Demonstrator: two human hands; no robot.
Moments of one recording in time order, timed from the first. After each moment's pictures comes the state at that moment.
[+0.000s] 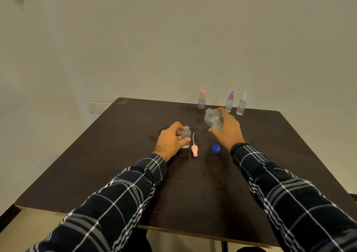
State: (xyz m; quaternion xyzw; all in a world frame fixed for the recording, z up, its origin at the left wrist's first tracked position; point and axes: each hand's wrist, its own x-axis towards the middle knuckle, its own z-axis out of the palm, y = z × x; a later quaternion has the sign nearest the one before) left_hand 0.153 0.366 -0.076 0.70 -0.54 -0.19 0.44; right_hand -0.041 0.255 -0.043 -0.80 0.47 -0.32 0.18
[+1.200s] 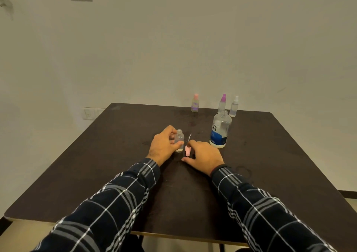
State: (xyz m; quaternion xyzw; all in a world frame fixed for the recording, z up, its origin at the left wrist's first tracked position) left_hand 0.150 0.366 -0.074 0.70 -0.53 -0.20 0.43; right_hand -0.020 0.306 -0.080 -0.91 0.40 -0.10 0.06
